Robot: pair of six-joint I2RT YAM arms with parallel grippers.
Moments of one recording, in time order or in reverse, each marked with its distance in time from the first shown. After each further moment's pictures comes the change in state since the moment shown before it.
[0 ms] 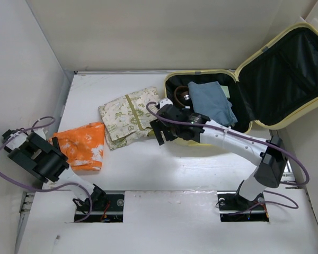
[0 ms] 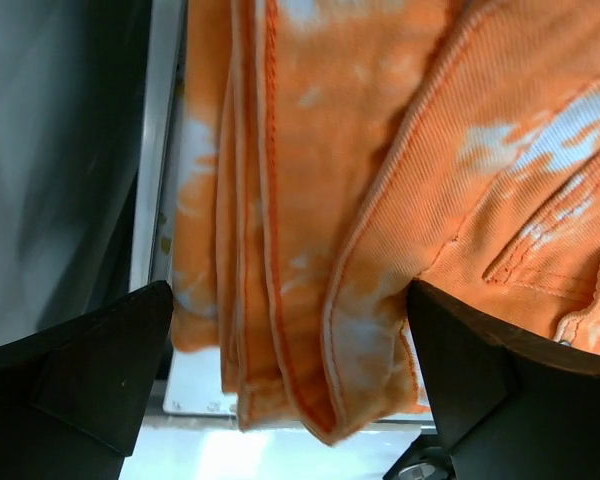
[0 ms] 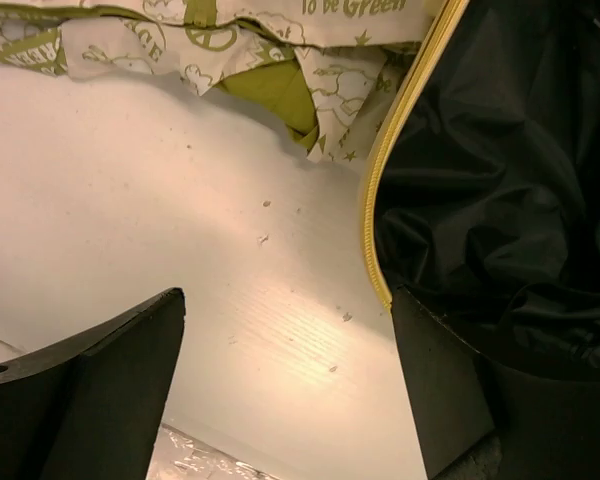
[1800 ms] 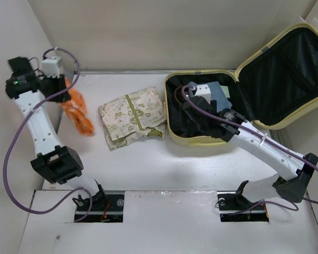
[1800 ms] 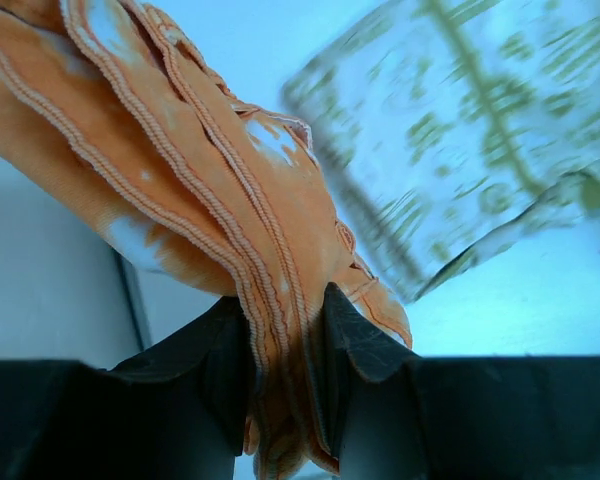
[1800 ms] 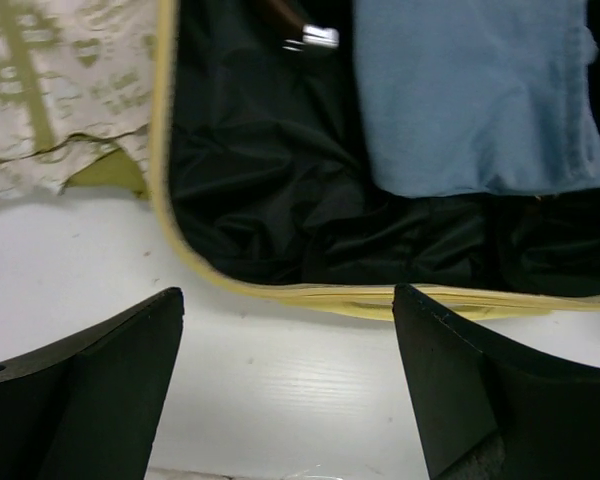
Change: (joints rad) left arm -0.443 -0.147 0.755 -0.407 0.258 -0.142; right arm -0.049 -0.246 0.016 -0.217 0.306 0.178
